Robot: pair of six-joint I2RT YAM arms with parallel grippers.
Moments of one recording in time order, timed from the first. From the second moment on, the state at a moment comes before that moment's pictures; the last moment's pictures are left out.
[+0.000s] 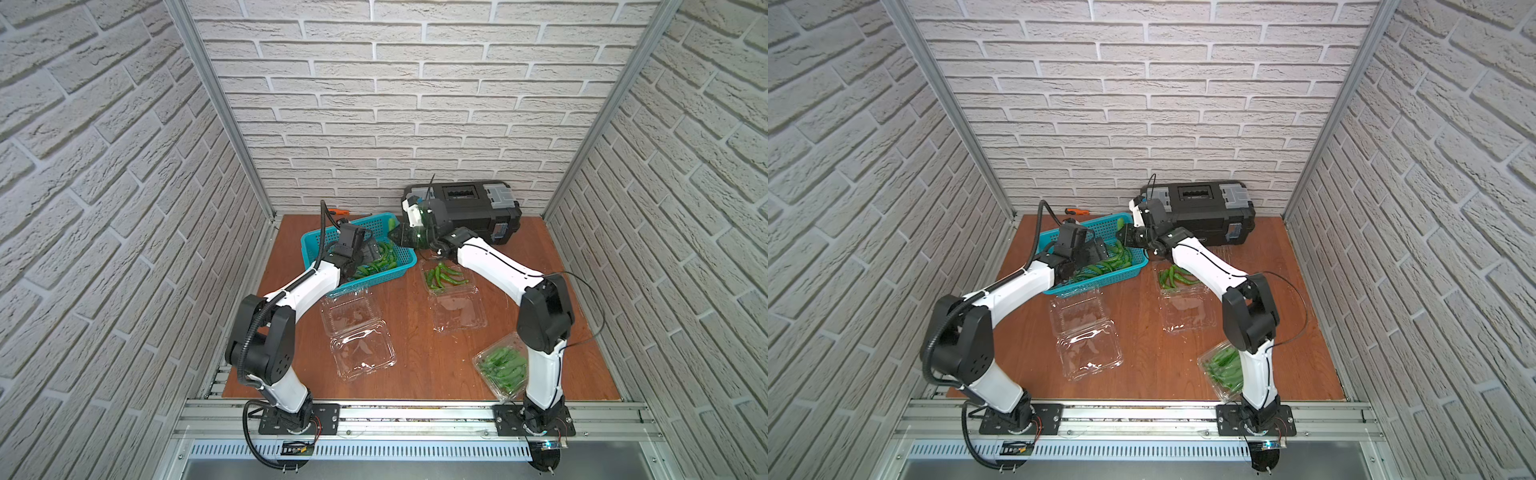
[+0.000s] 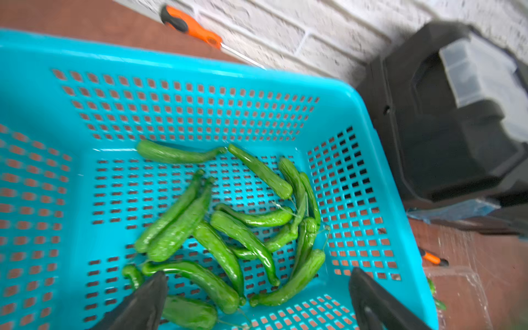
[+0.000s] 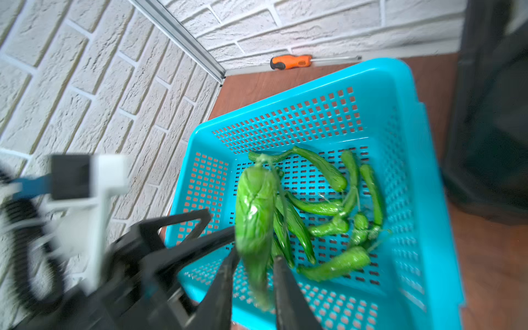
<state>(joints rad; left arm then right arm) -0.38 1.61 1.16 -0.25 -0.21 -0.59 0.52 2.07 1.82 -0.32 -0.30 0.57</state>
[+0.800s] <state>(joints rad) -0.73 2.10 1.79 -0.53 0.34 -0.03 0.10 1.62 1.10 -0.43 -0.03 0.57</state>
